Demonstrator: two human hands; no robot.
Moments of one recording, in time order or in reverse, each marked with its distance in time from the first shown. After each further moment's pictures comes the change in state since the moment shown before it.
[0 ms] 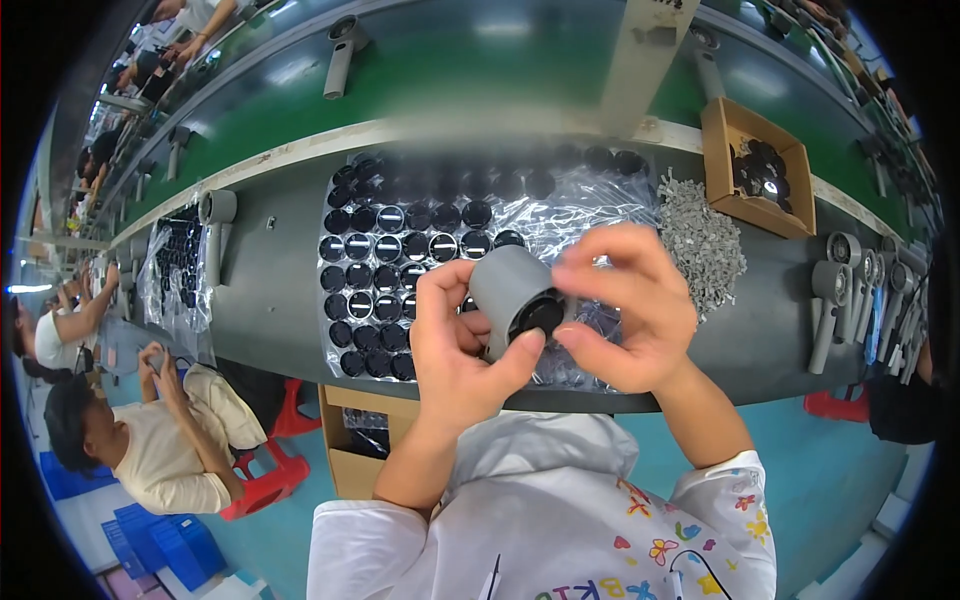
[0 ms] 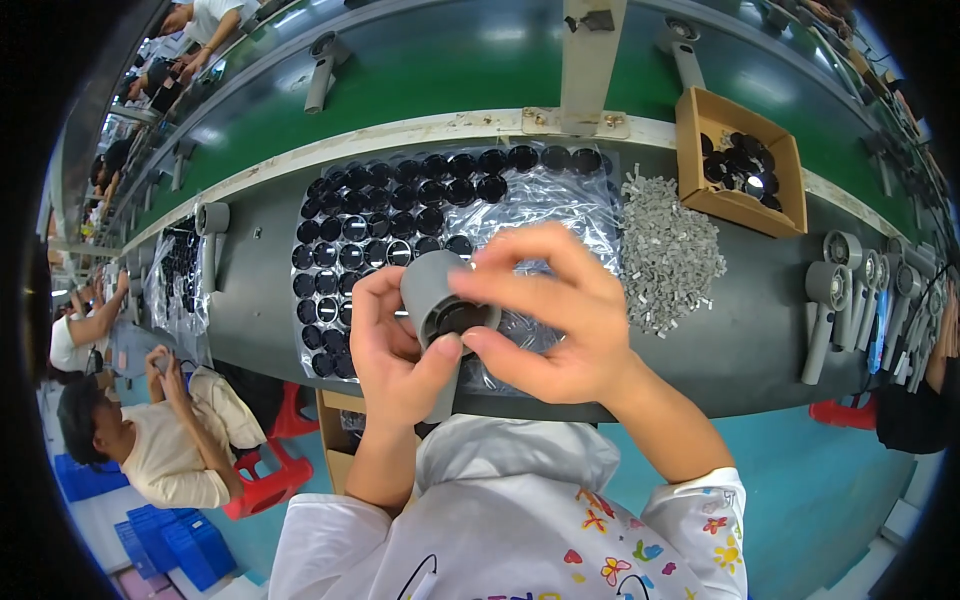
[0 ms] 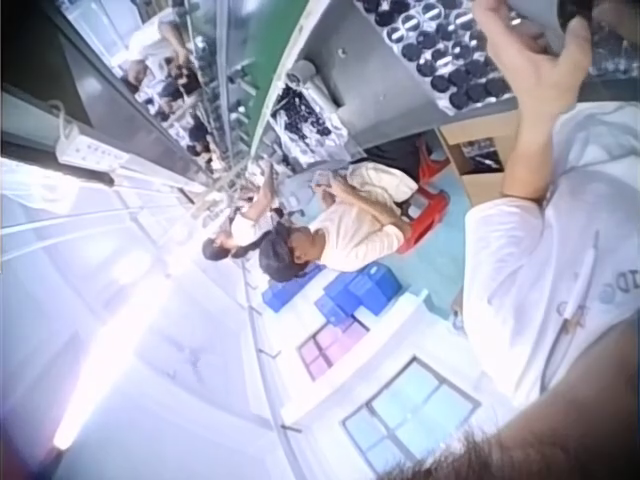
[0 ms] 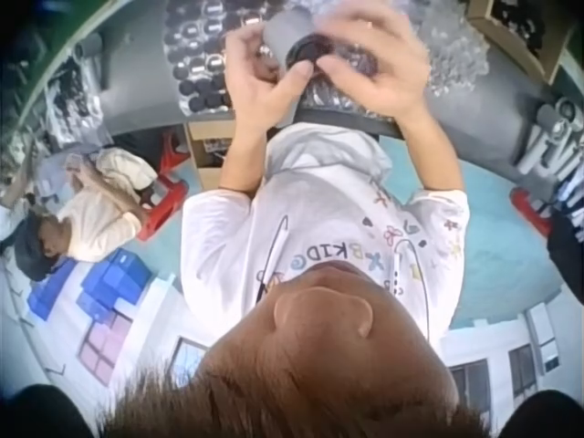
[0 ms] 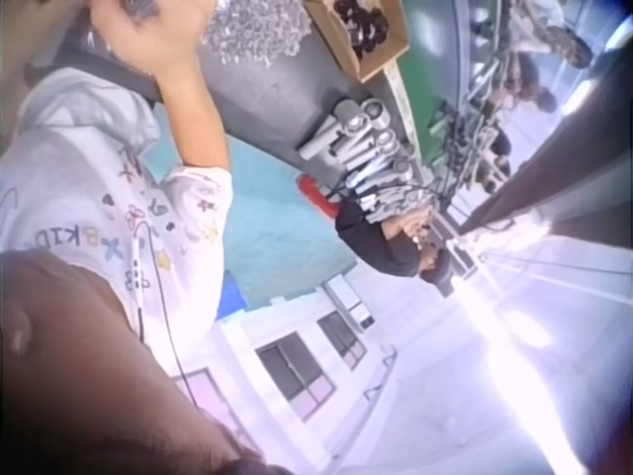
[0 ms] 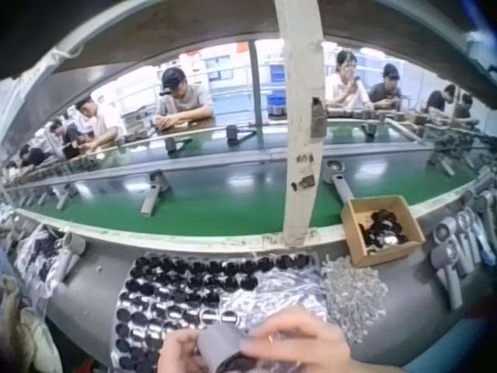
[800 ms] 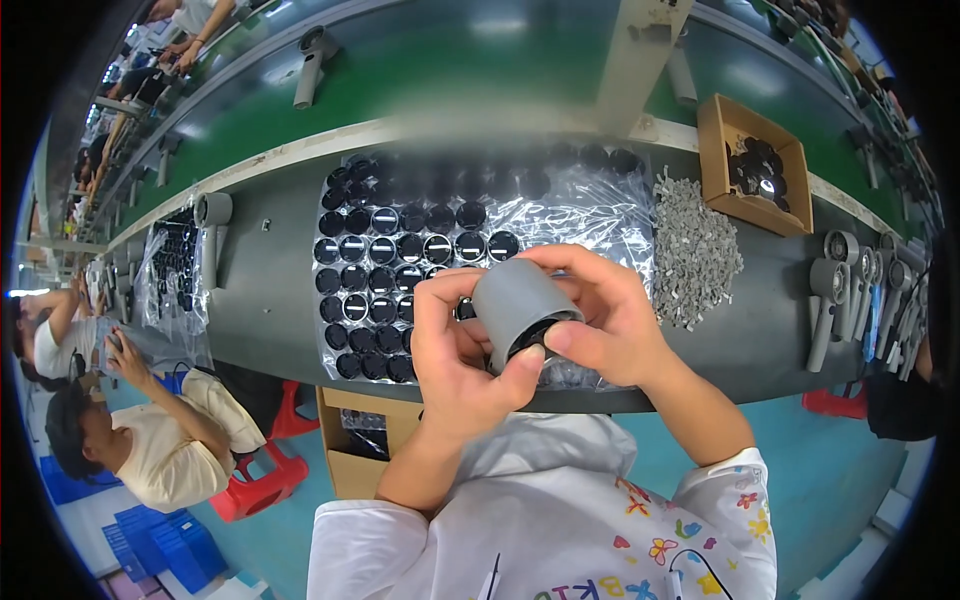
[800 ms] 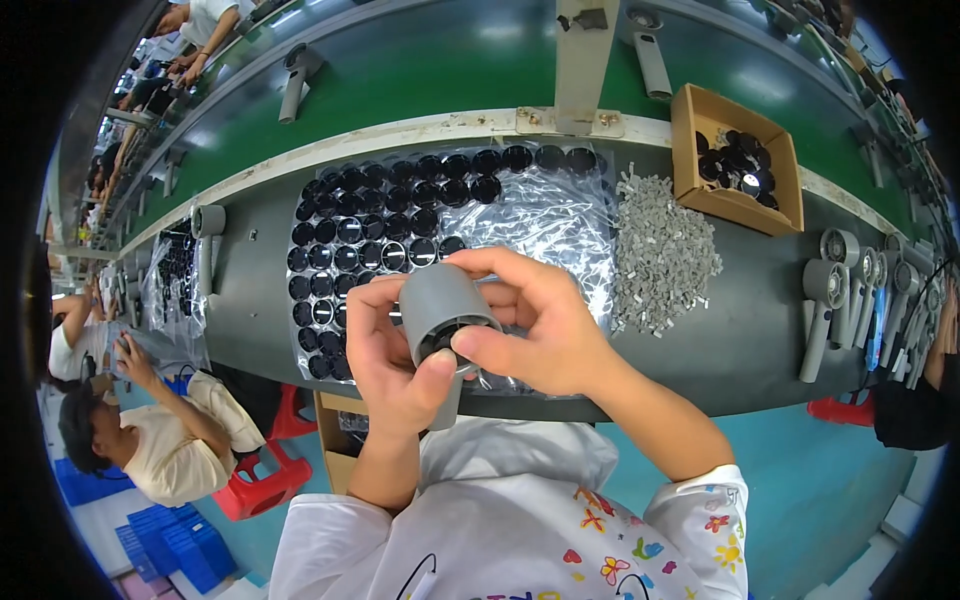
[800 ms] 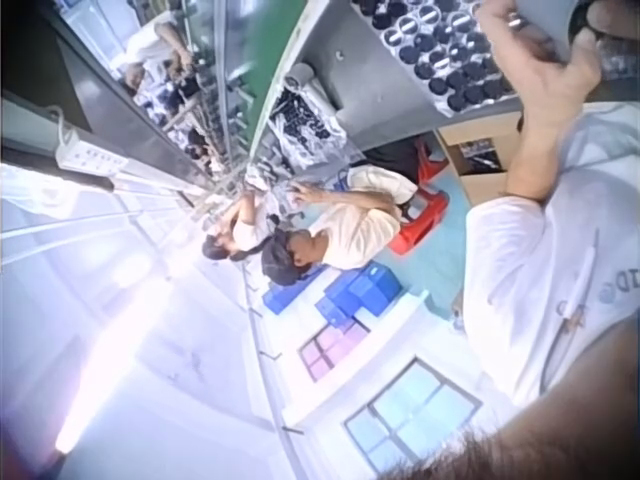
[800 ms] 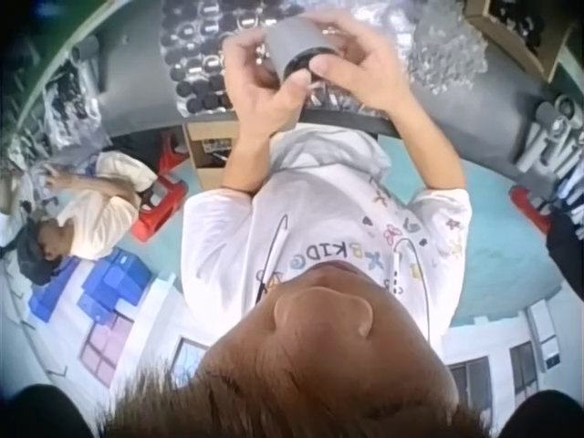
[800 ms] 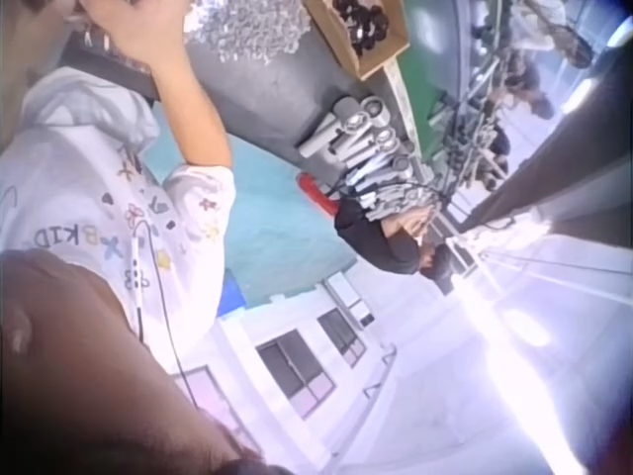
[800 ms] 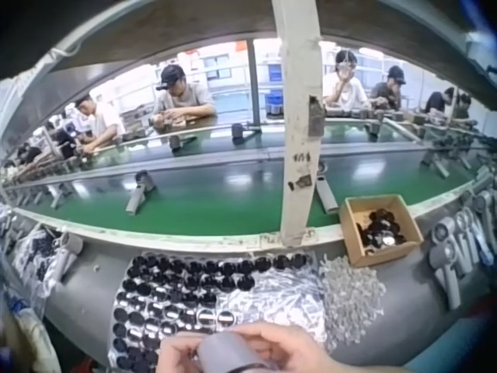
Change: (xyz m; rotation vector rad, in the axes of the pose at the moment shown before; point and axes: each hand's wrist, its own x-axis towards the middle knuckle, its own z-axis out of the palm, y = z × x) left_hand -0.002 -0.009 0.003 -0.058 -0.058 0.174; right_hand -0.007 -0.013 0.015 0.798 0.004 0.909
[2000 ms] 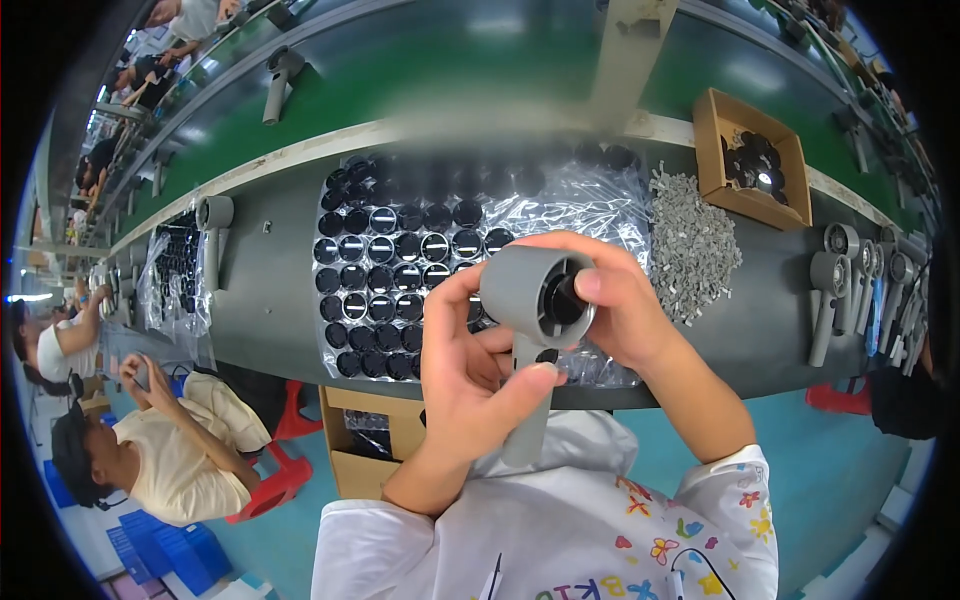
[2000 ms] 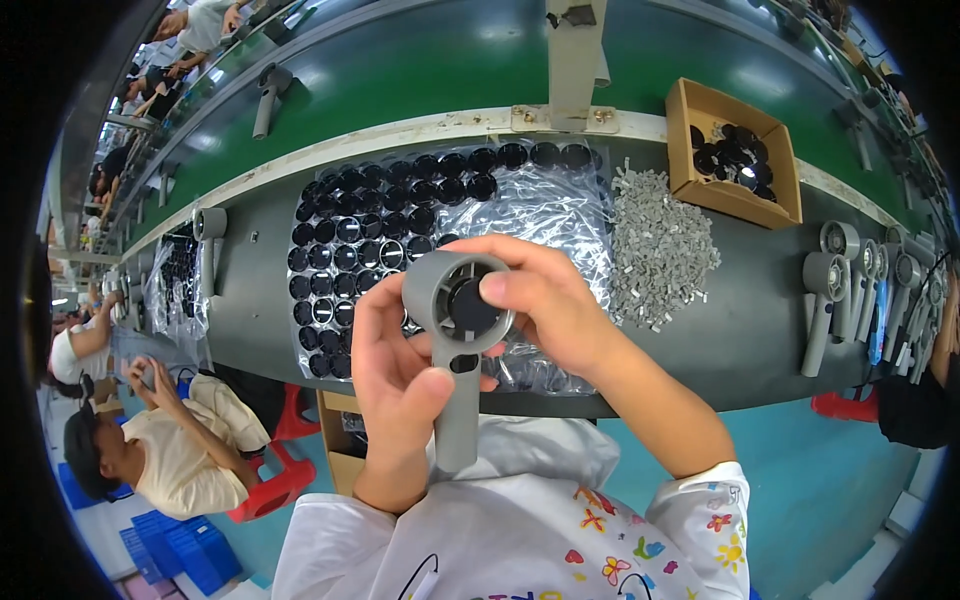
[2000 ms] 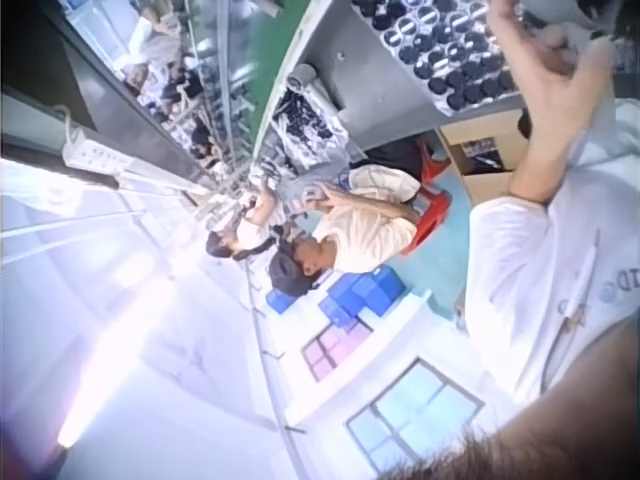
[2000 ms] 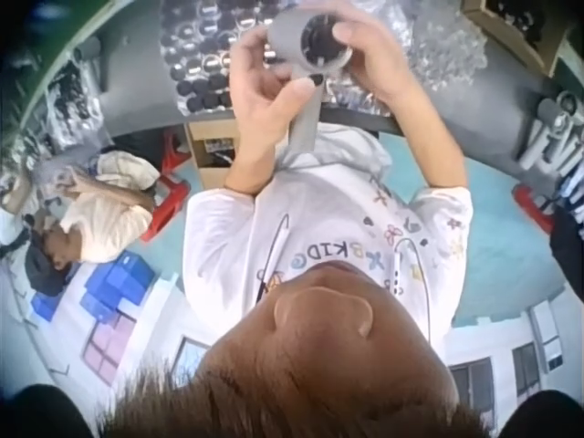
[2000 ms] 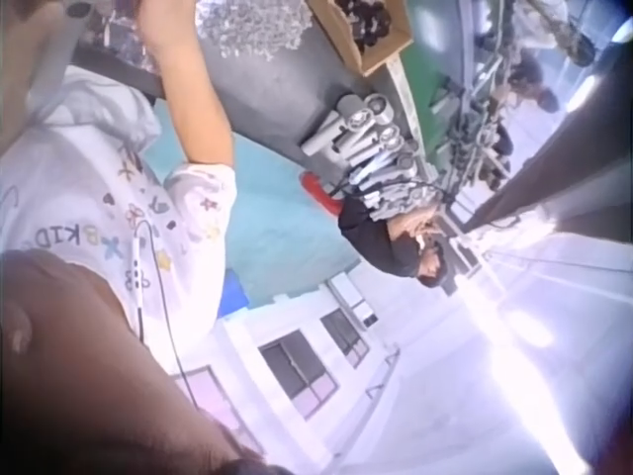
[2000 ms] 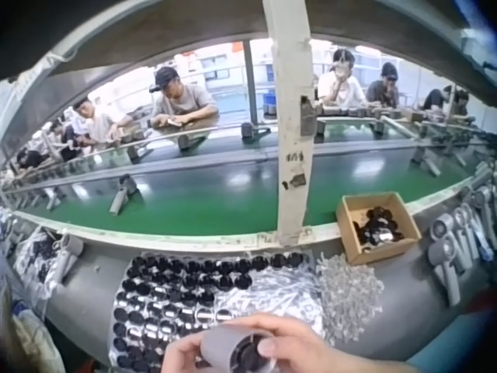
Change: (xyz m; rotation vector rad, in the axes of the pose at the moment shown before) left_hand -0.008 0.028 0.020 -0.302 -0.018 -0.229; right_hand 0.004 -0.002 -0.013 0.210 -0.008 0.141
